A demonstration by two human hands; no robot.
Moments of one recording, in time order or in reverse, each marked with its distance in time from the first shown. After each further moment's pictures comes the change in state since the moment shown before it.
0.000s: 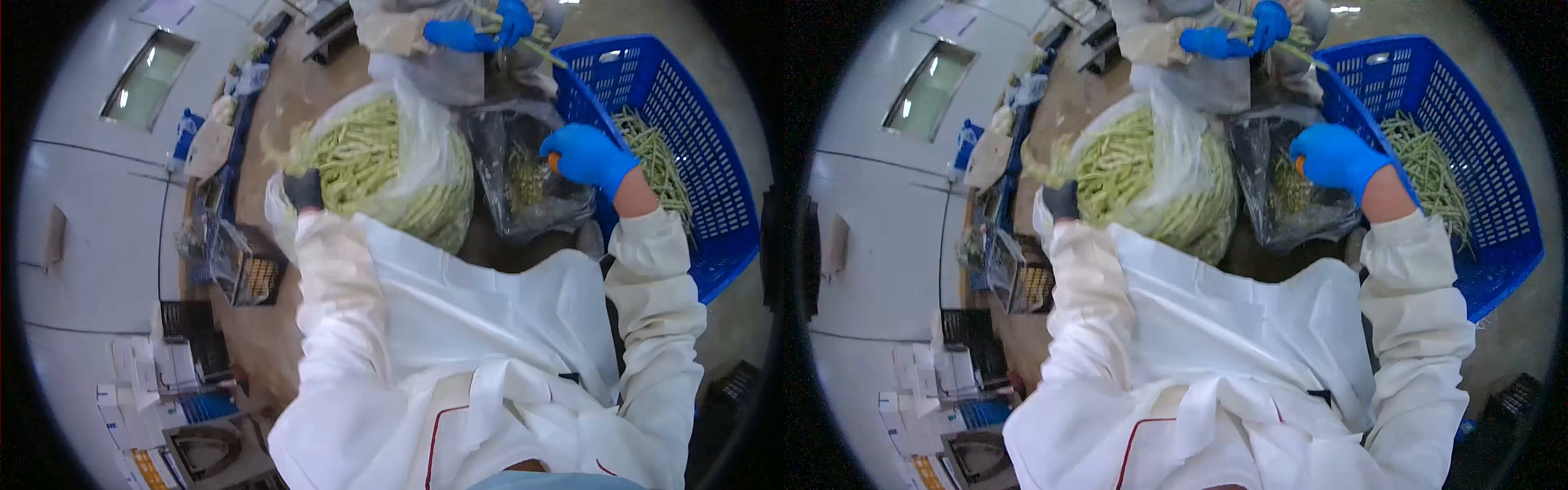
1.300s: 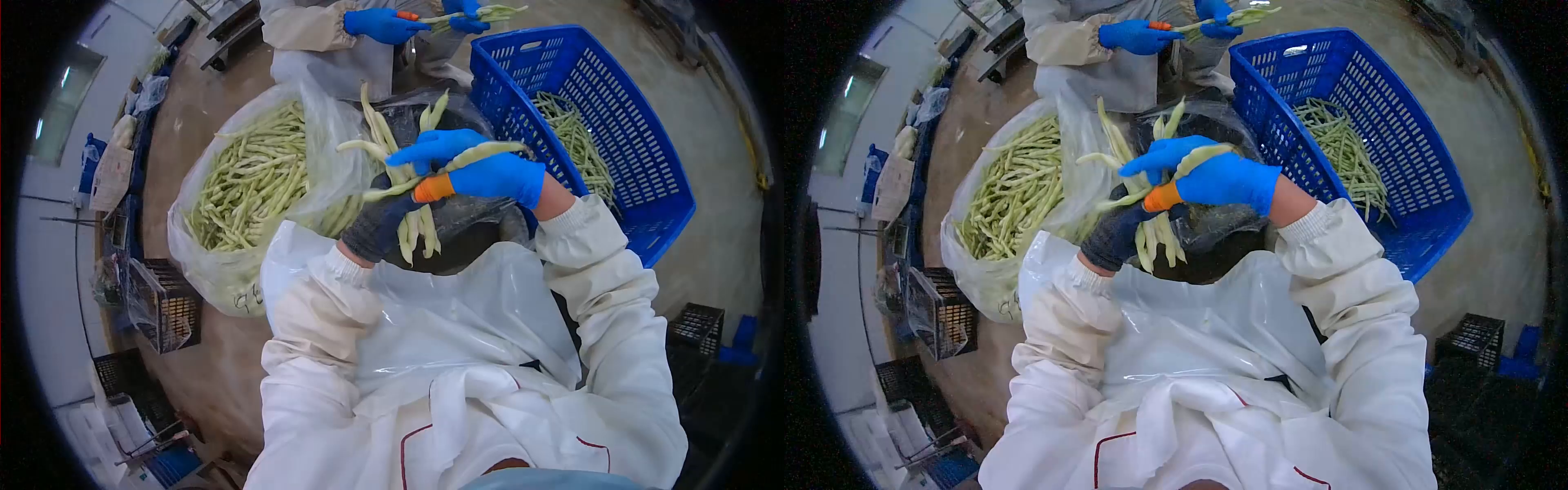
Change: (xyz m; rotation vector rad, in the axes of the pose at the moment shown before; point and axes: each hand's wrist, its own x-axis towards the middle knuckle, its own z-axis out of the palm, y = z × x) left_hand -0.171 0.210 0.119 -1.060 -1.239 -0.203; right_hand 0.033 -0.068 0.004 0.766 -0.039 -0.179
